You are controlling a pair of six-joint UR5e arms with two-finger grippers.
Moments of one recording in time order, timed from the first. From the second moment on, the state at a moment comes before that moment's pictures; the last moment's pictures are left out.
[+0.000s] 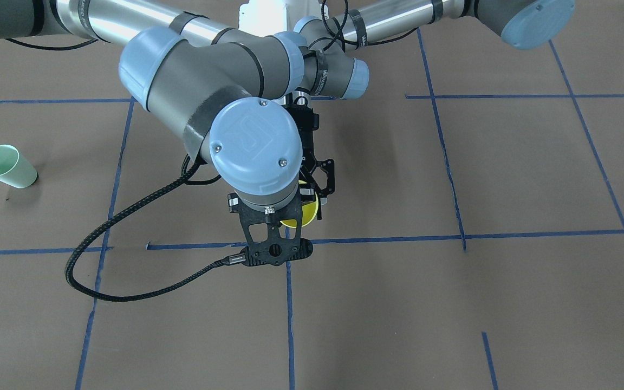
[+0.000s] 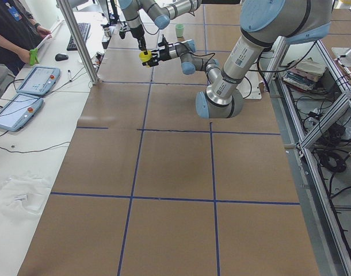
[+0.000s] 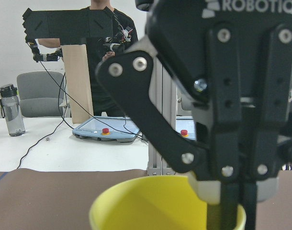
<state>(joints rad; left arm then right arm) -0.38 -2.44 -1.33 -2.10 -0.62 -1.15 0.85 -0.34 1.08 -1.91 2.29 0.69</state>
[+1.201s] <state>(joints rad) -0.37 -2.41 -1.33 -2.10 -0.63 -1.15 1.03 -0.23 1.09 -1.91 2.39 0.70</state>
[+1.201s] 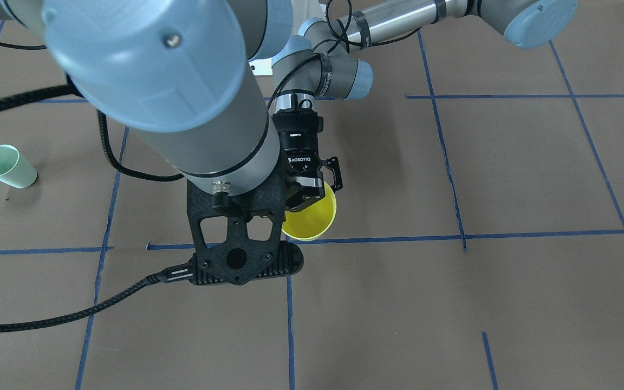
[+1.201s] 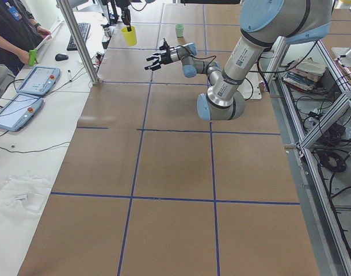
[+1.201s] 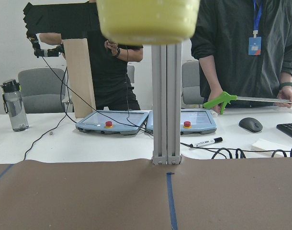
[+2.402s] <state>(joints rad) -0.68 -2.21 -1.50 -2.14 -1.11 -0.86 1.17 -0.68 1.49 -1.91 2.40 0.56</state>
